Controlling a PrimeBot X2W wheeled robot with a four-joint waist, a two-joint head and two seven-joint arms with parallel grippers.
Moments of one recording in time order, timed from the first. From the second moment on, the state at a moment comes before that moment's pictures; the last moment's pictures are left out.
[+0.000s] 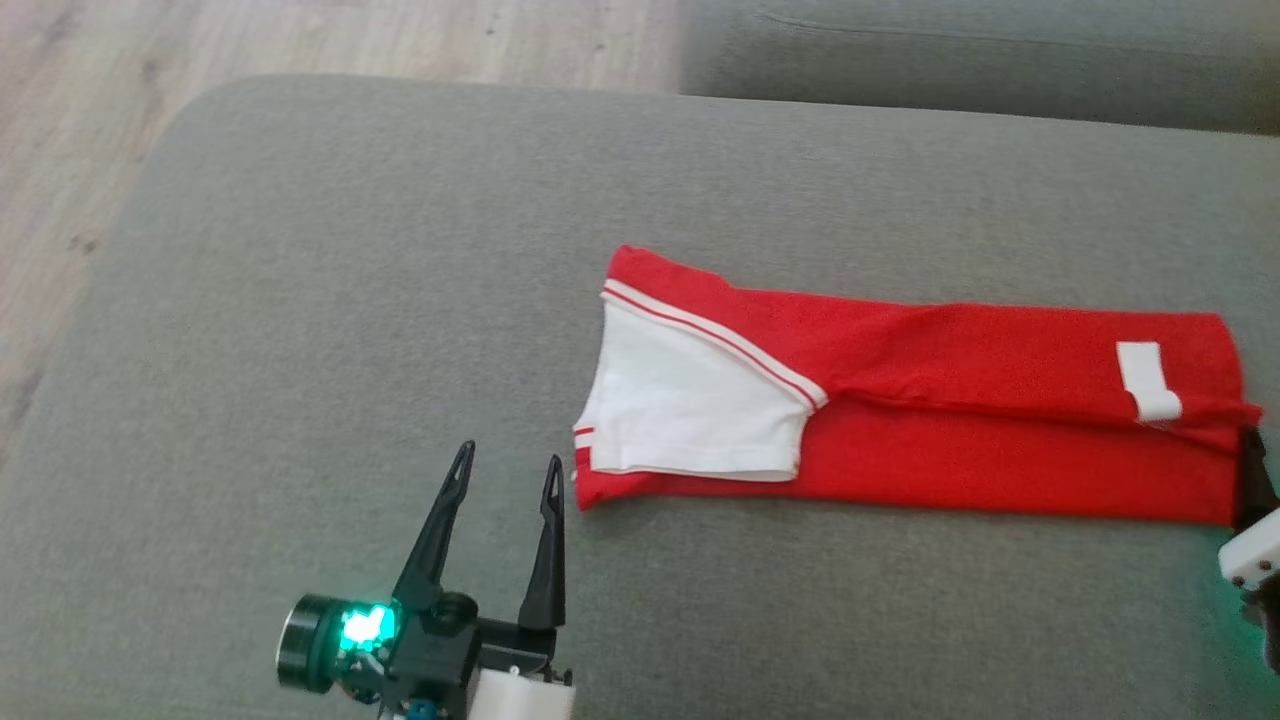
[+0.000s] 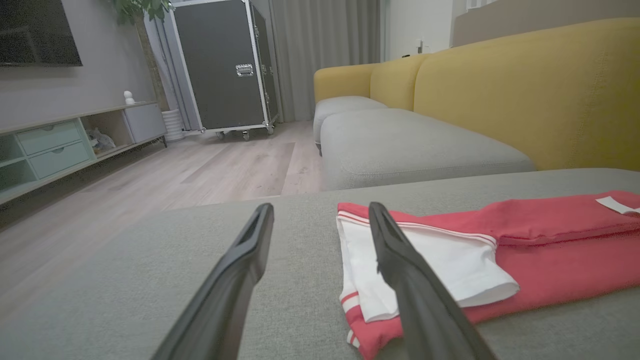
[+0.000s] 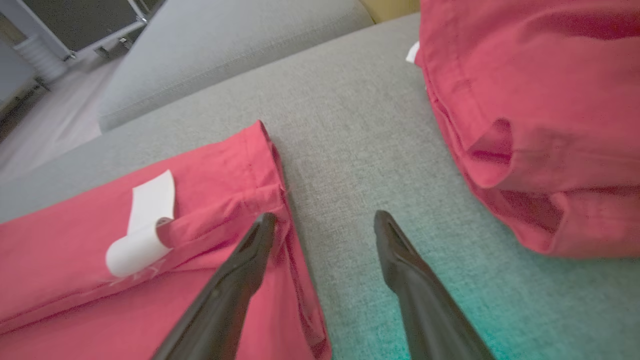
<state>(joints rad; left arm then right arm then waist) -0.11 0.31 -0.76 0.00 -0.34 0.50 -0.25 -0.36 -0.46 0.21 1.01 0.84 0.13 -0.22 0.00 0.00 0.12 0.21</state>
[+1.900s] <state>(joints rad) 0.01 0.12 -0.49 0.05 -0.14 0.24 -0.25 -0.28 -0.10 0.35 0.27 0.61 0.13 0.27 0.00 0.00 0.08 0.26</state>
